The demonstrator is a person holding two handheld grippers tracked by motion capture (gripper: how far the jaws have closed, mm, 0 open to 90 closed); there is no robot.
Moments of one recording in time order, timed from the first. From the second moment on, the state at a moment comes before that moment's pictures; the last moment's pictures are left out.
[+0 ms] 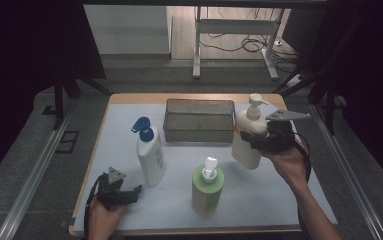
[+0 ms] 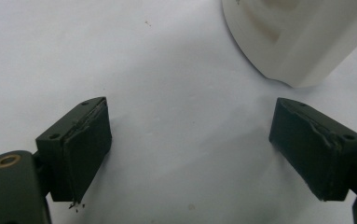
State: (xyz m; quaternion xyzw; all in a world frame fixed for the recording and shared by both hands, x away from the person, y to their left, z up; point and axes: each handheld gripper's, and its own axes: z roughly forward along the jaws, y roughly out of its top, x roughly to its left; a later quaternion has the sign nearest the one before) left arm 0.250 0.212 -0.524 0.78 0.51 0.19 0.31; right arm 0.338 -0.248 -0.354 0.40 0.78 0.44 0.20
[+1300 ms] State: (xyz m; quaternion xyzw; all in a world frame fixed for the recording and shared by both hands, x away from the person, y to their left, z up) left arm 0.250 0.212 -0.524 0.78 0.51 0.19 0.31; right arm 0.387 -0.173 -0.334 0.37 0.78 0.47 0.18
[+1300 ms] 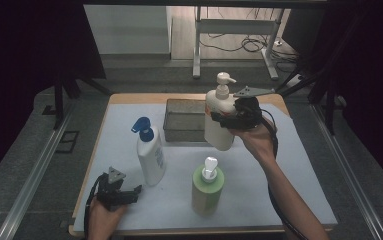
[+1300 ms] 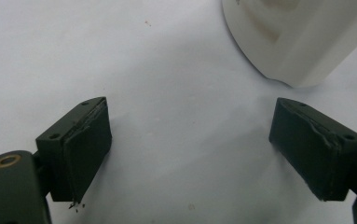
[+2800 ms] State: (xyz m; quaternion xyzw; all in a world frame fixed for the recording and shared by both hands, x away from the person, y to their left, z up) left arm 0.250 0.212 -0.524 0.78 0.51 0.19 0.31; right arm 0.455 -0.095 -0.341 0.36 0.77 0.48 0.19
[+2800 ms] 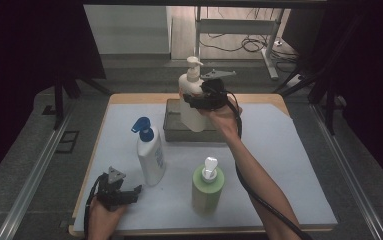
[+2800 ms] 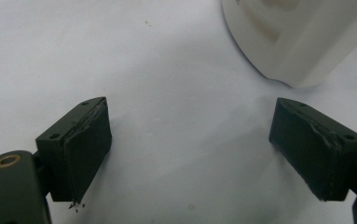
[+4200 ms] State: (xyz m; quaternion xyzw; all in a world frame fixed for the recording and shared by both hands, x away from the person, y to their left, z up) left arm 0.250 0.212 -0.523 0.78 0.51 0.19 0.31; right arm 0.489 -0.066 -0.398 0.37 0.78 0.46 0.20
